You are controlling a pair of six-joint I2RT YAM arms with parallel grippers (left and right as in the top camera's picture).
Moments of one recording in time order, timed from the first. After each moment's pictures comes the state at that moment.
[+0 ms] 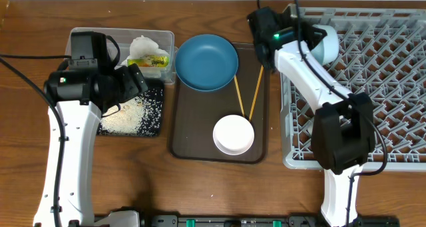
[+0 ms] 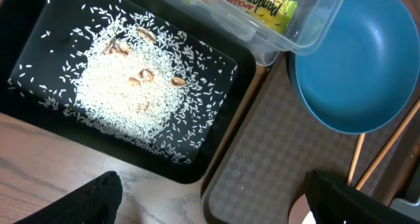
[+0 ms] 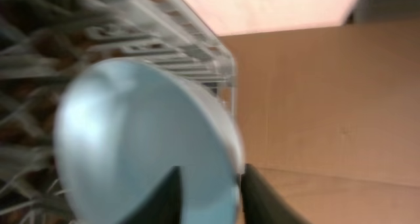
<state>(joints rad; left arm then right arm) 0.06 1.41 1.39 -1.14 0.07 -0.43 0.40 2.15 1.79 -0.82 1.22 -0.21</state>
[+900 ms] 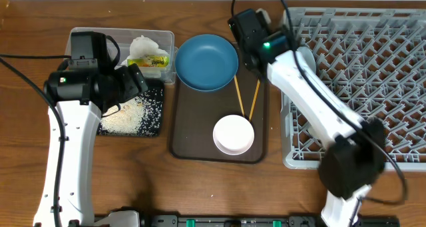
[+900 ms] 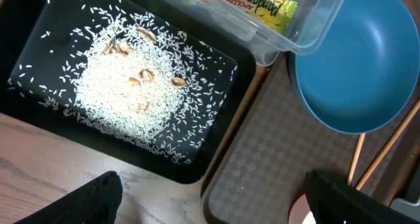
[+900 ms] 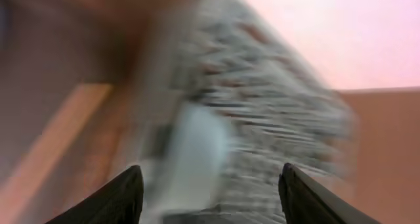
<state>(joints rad) 0.06 1.41 1.39 -1.14 0.07 -0.43 0.53 1.95 1.78 -0.94 0.67 -0.10</state>
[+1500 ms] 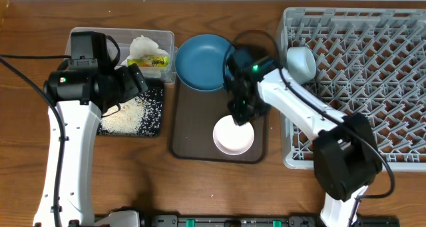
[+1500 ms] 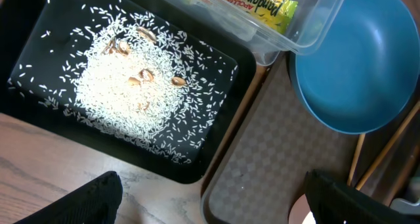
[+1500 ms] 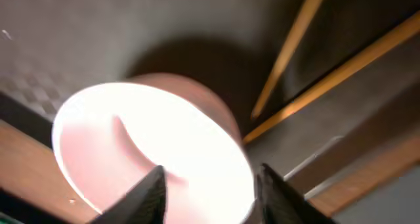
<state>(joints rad) 0.06 1.41 1.39 -1.14 0.07 -0.43 0.57 1.97 1.49 -1.10 -0.20 0.09</state>
